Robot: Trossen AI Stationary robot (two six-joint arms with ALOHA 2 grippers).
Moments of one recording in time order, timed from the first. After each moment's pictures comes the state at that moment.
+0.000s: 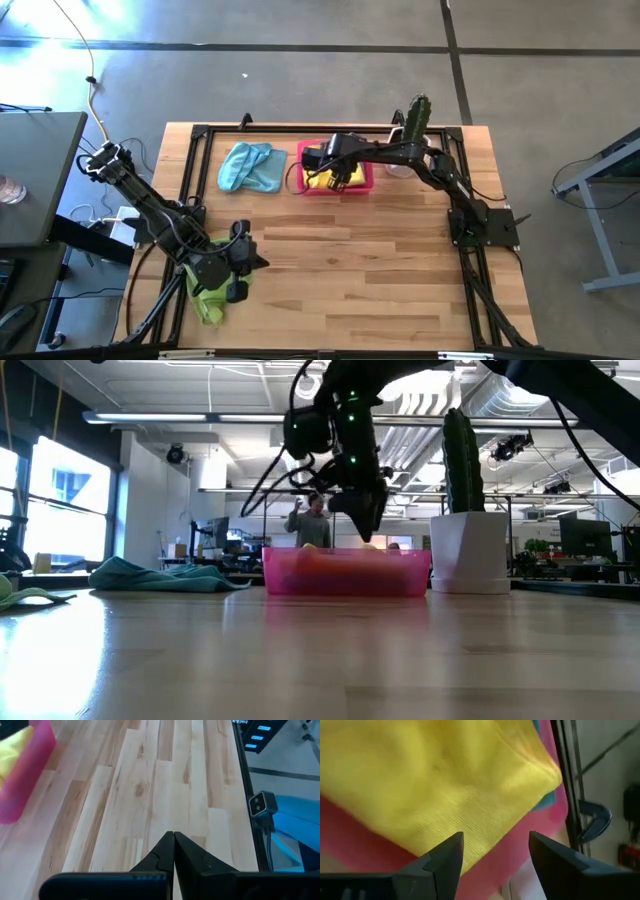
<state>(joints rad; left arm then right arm) -0.60 1.25 1.04 -0.66 -0.51 -0.66 -0.23 2.24 2.01 -1.40 0.50 0.25</state>
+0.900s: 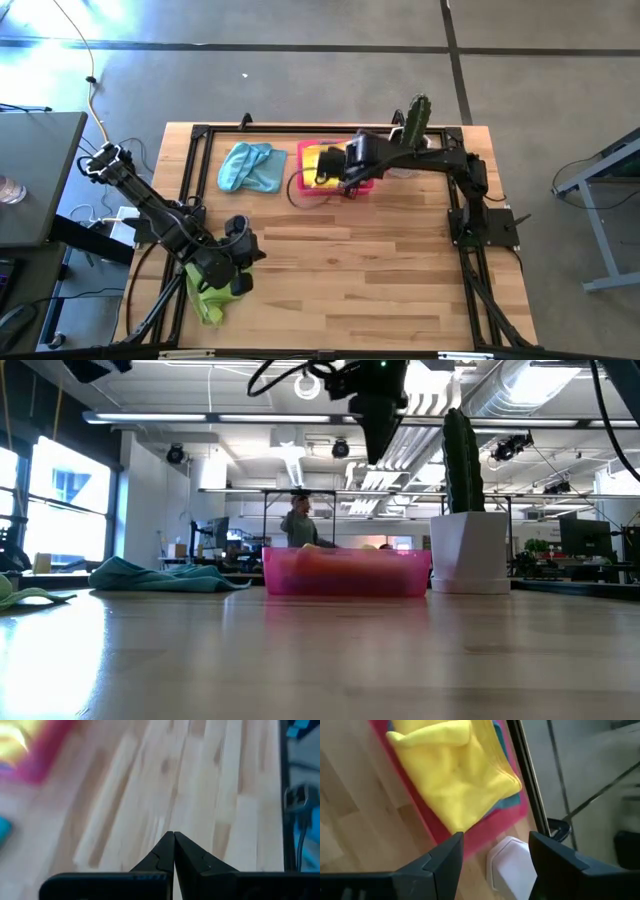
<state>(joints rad) -0.57 1.27 1.04 -0.80 -0.50 -0.81 -0.07 1.97 2.01 -1.47 0.56 0.22</state>
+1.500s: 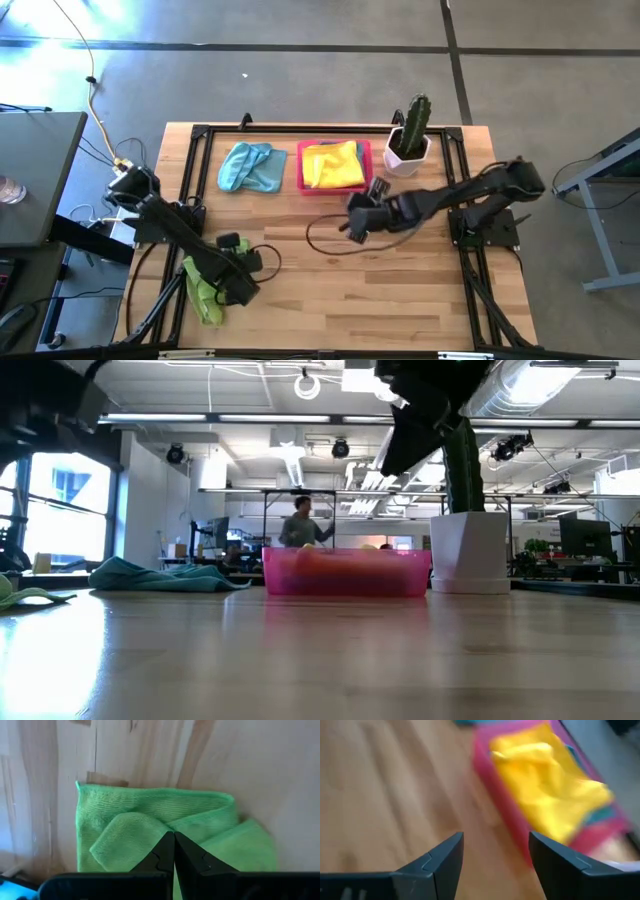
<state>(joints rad) -0.57 1.64 1.04 -1.09 -0.13 -0.94 0.22 1.57 1.18 -0.64 0.59 0.42</state>
